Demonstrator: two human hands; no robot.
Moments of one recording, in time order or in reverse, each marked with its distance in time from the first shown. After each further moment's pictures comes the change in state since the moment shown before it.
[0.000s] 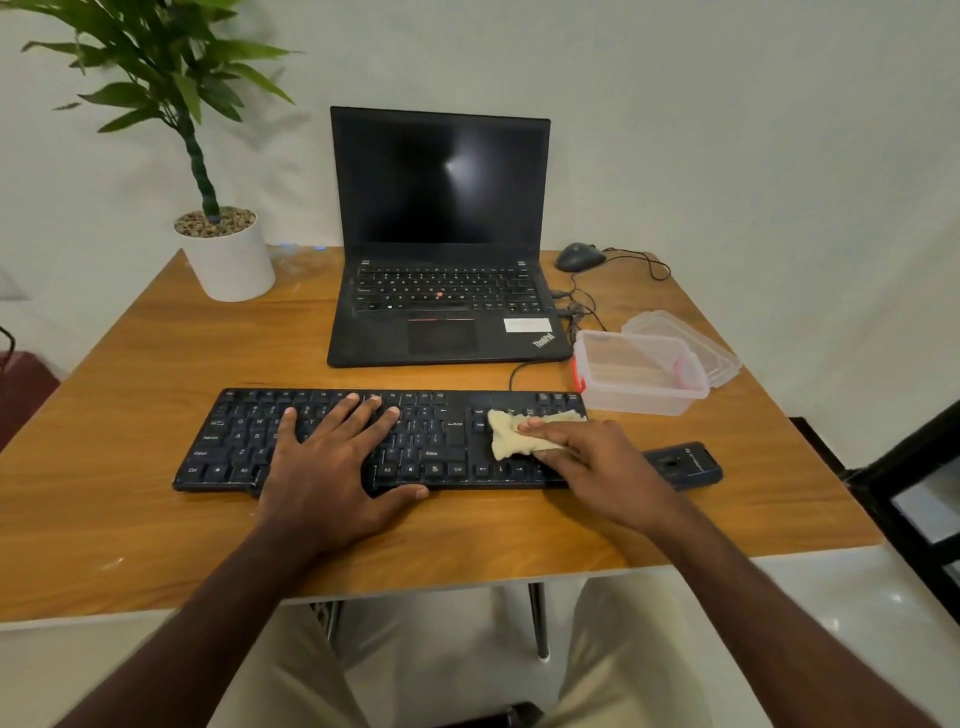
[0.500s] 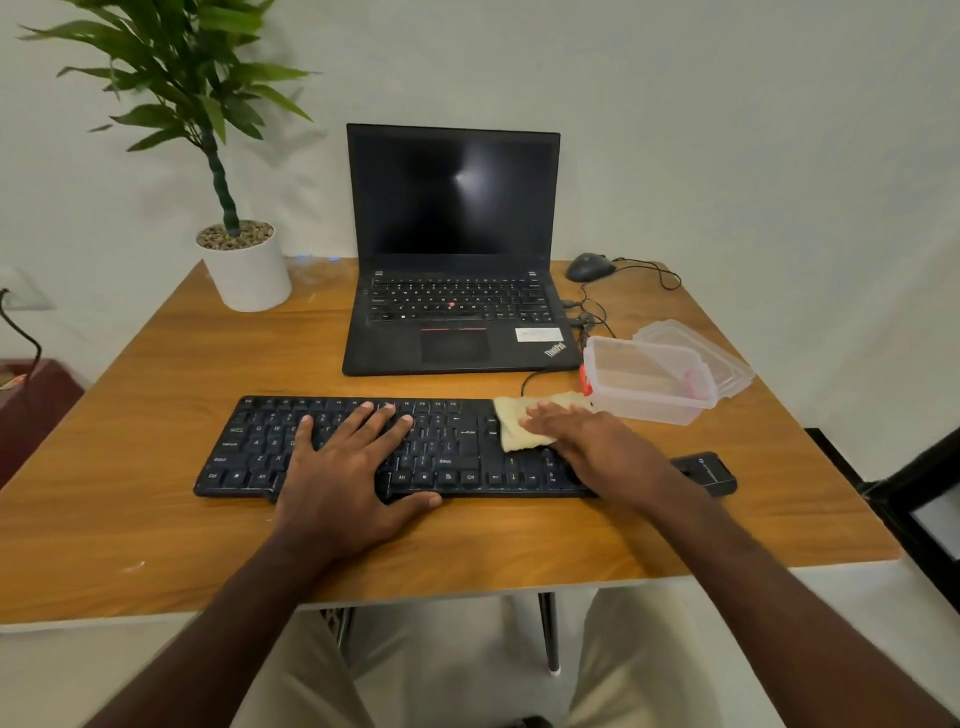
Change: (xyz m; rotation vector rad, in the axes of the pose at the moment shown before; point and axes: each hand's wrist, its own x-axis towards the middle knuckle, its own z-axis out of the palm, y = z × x) left_hand 0.000 -0.002 -0.002 -0.028 0.011 0.006; right_hand 0.029 0.005 -0.008 -0.324 -0.135 -0.040
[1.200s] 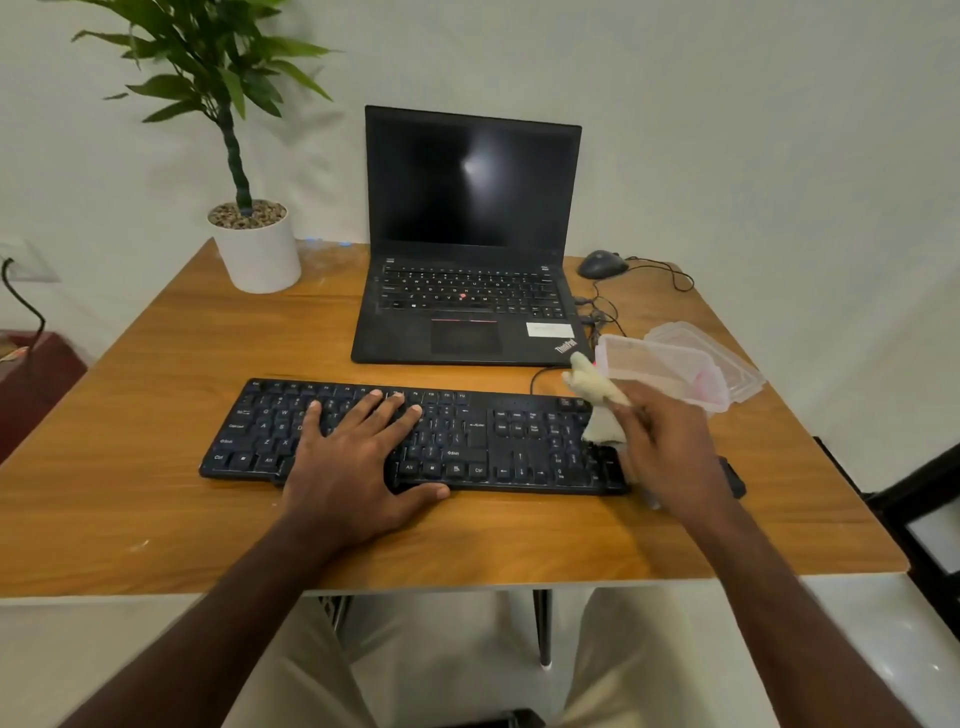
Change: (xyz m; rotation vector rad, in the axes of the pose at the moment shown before) left_hand 0.001 -0.001 0.003 -0.010 0.014 -0.003; right_hand -0.033 -0.004 -0.018 0.278 0.555 0.136
